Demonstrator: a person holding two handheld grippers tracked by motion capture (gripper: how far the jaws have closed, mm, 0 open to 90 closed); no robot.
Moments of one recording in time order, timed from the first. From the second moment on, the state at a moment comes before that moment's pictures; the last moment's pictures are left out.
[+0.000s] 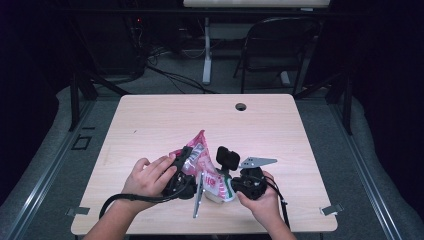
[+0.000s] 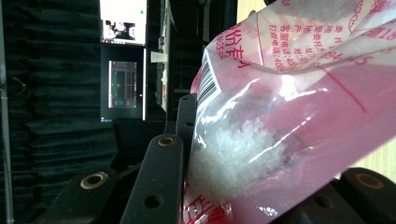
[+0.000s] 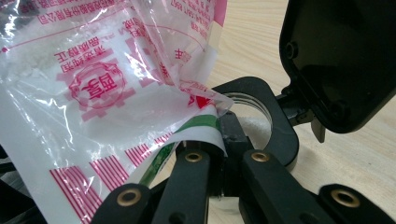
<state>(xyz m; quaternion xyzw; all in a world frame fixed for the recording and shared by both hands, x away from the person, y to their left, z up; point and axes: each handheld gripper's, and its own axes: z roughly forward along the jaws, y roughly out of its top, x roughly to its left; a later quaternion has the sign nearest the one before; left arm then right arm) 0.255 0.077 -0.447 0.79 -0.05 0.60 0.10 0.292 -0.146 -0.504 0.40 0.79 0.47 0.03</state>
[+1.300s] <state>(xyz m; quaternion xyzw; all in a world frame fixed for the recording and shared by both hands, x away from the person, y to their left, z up) 0.258 0.096 -0.463 0.80 0.01 0.58 0.13 0.291 -0.144 -0.503 0.40 0.79 0.47 0.04</state>
